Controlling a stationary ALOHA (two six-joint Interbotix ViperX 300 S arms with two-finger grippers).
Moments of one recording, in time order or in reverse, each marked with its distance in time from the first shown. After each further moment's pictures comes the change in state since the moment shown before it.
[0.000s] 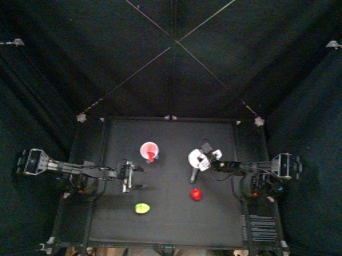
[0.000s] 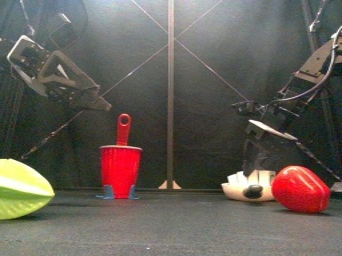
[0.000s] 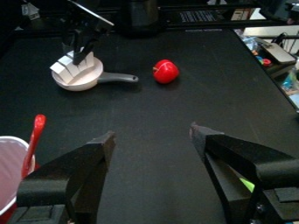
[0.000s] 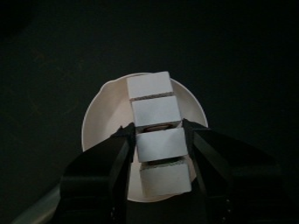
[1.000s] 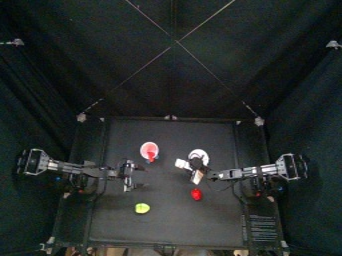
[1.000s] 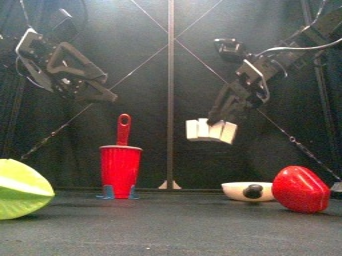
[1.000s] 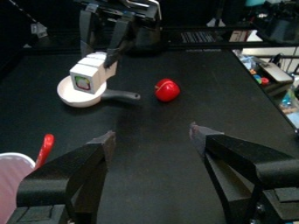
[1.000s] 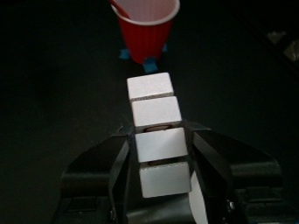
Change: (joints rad) left arm 0.002 0.020 -0.025 -0.021 -0.080 -0.005; right arm 0.299 -0.071 -0.144 -0.296 -0.014 0.000
